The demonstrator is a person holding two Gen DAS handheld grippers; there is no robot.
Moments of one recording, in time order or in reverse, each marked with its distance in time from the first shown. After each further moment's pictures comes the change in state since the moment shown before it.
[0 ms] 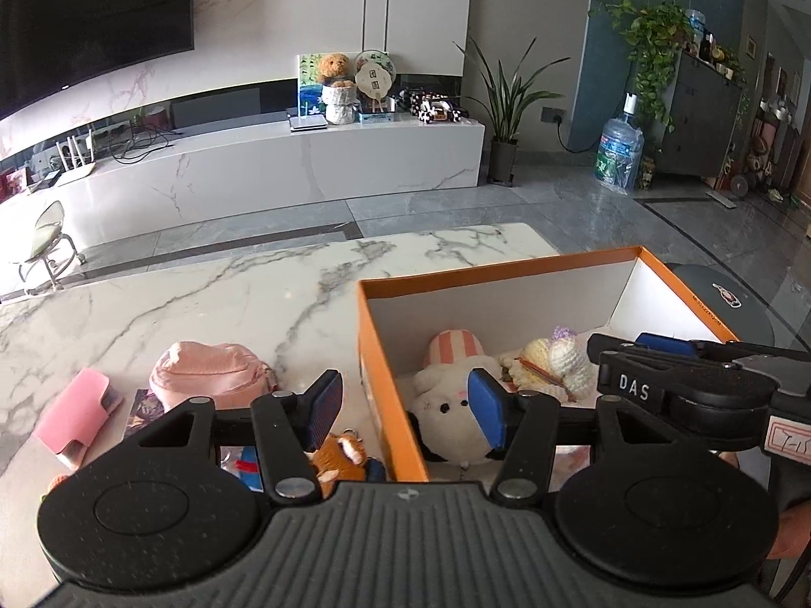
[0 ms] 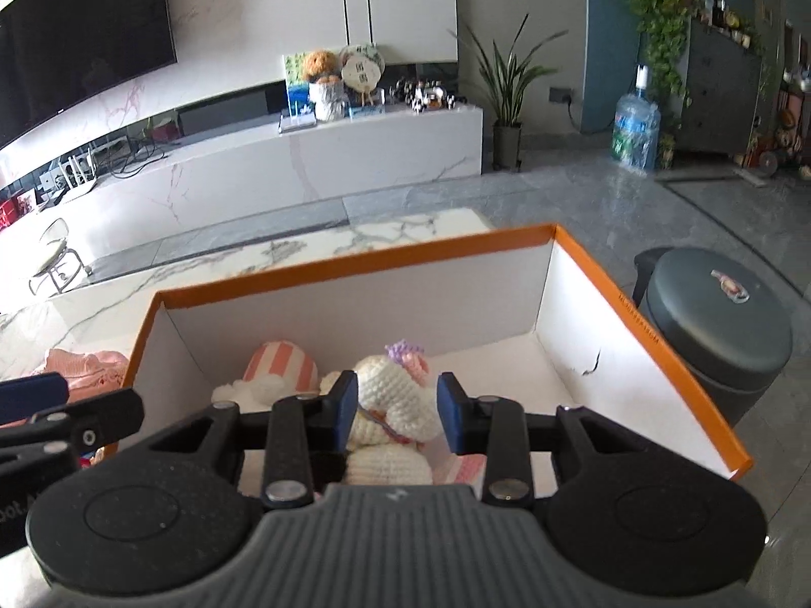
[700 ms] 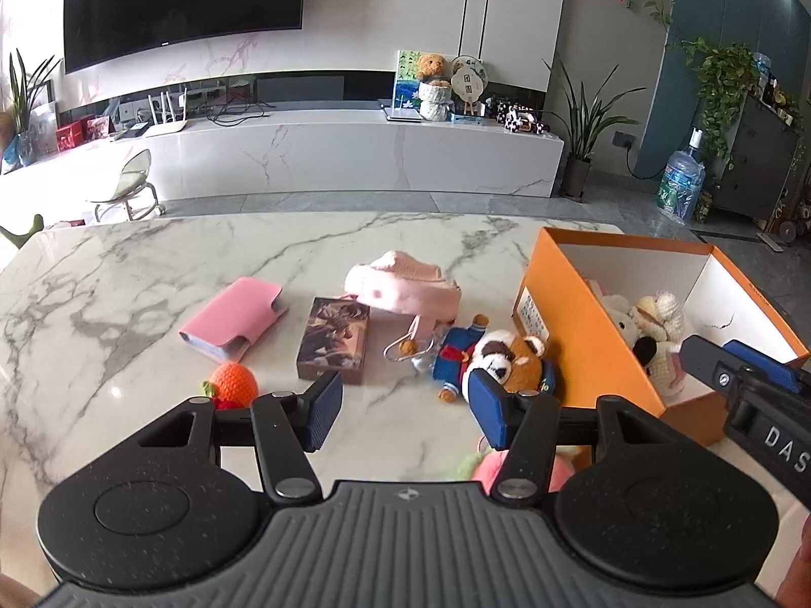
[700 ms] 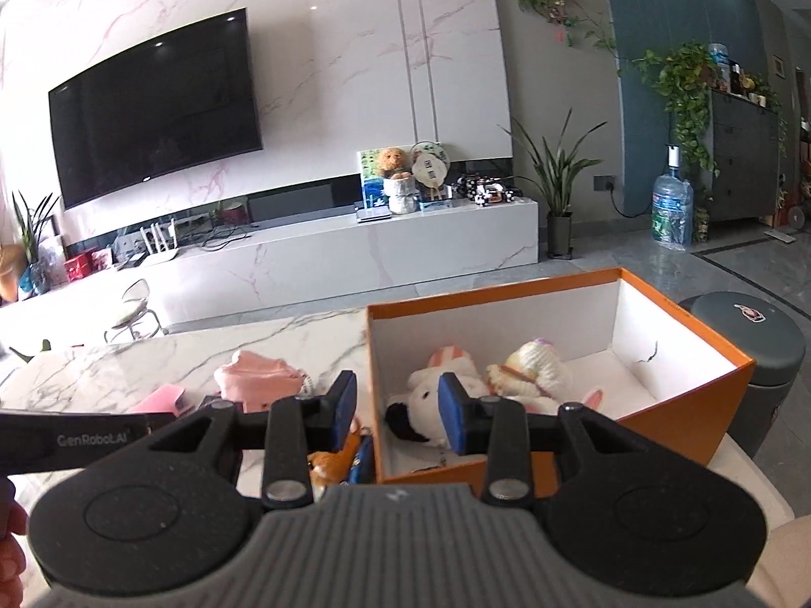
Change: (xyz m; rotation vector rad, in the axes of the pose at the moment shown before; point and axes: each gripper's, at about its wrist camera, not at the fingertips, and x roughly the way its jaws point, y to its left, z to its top) left arm -0.082 0.110 -0.066 -0.132 0.000 0.097; right arm -0.130 0.084 -0.075 -0.022 -0.216 0.148
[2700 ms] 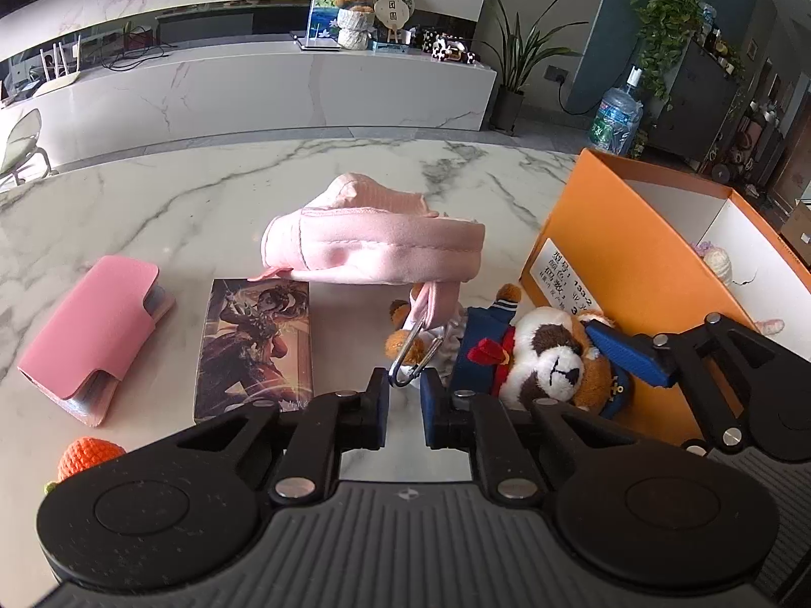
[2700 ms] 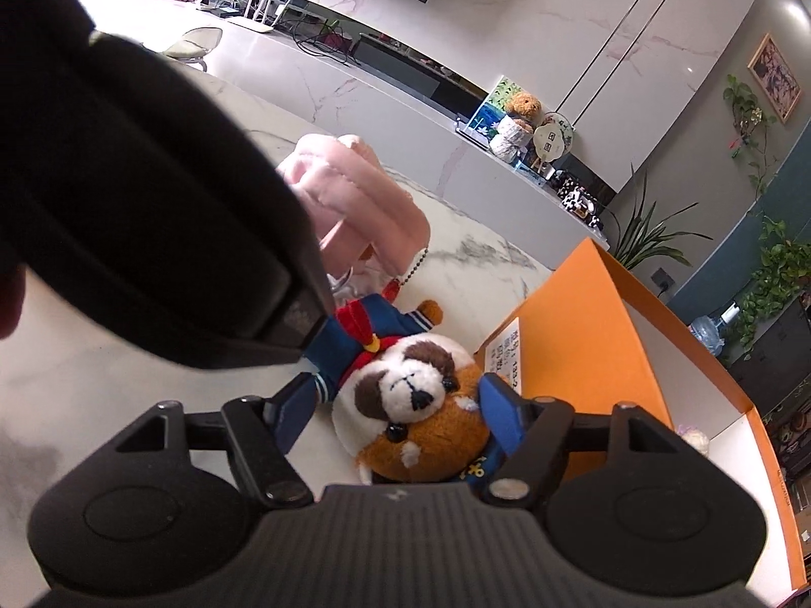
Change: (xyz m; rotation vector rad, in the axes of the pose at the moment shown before) left arm 0.142 0.026 0.009 0.079 0.141 -0.222; right arm 0.175 0.103 -0.069 -0.679 0.187 -0.091
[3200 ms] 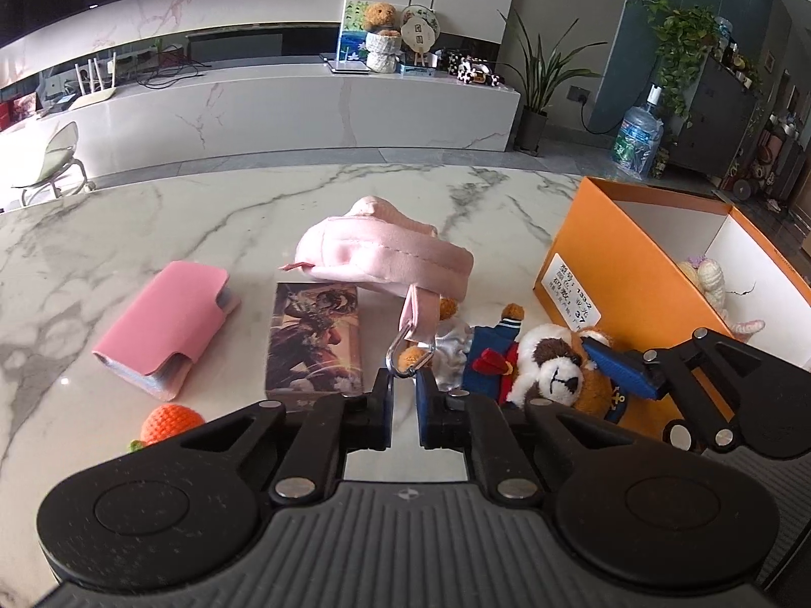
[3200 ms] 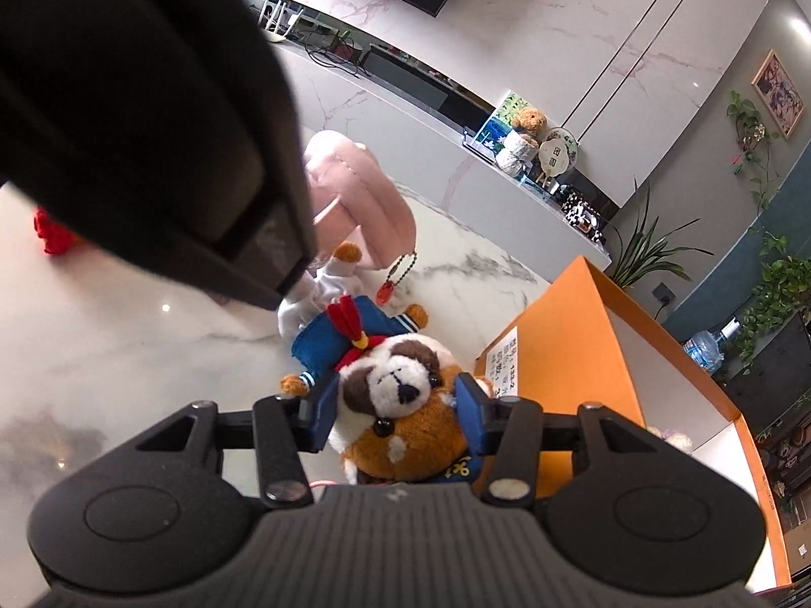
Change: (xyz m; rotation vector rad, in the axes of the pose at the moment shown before) left arm -0.047 0.002 -0.010 -0.022 -0.047 0.085; right arm -0.030 0.002 0.002 -0.022 -0.034 0.033
